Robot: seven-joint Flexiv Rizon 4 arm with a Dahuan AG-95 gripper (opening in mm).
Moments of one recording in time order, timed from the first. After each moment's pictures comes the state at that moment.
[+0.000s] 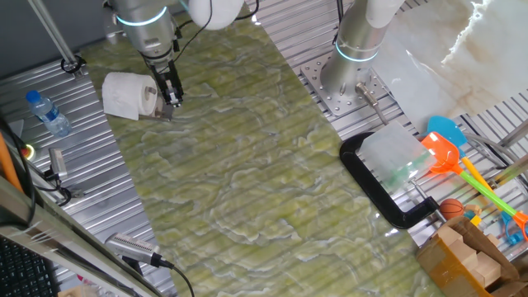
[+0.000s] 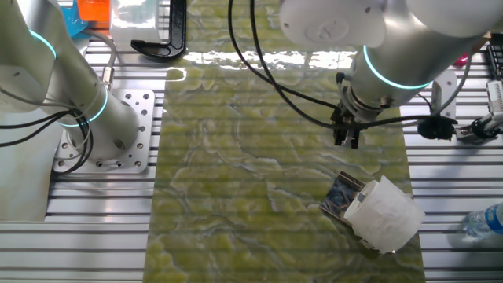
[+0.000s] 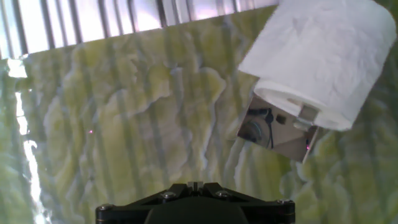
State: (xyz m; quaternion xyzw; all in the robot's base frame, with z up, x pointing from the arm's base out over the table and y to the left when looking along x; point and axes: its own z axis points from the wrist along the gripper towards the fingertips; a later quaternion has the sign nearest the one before) arm 0.541 -0.060 0.130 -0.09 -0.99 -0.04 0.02
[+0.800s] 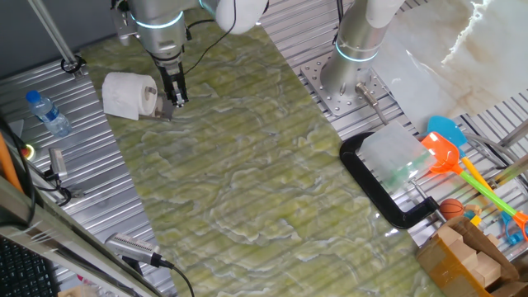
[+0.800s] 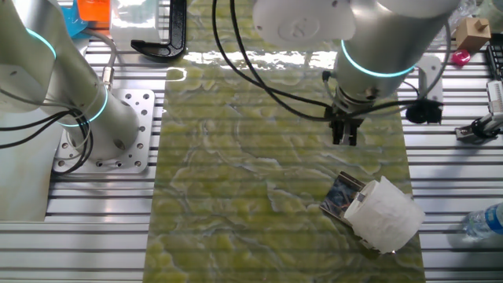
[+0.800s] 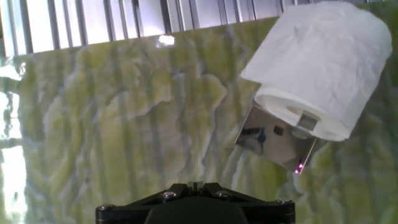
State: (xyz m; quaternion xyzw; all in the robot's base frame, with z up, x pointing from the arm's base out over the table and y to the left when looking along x) arm 0.536 -0.061 0.132 -0.05 -1.00 -0.01 -0.02
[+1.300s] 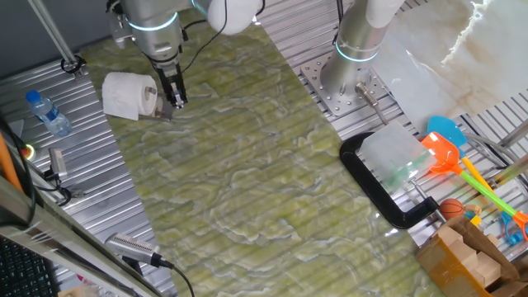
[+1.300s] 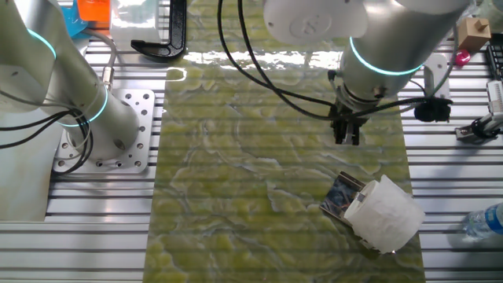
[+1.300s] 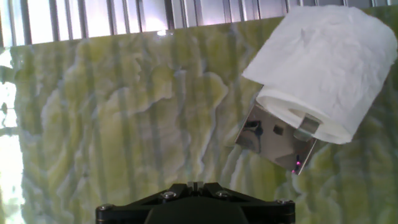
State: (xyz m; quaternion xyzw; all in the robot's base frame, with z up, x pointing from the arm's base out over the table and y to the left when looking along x) arm 0.529 -0.040 0.134 -0.06 -1.00 -0.02 0.00
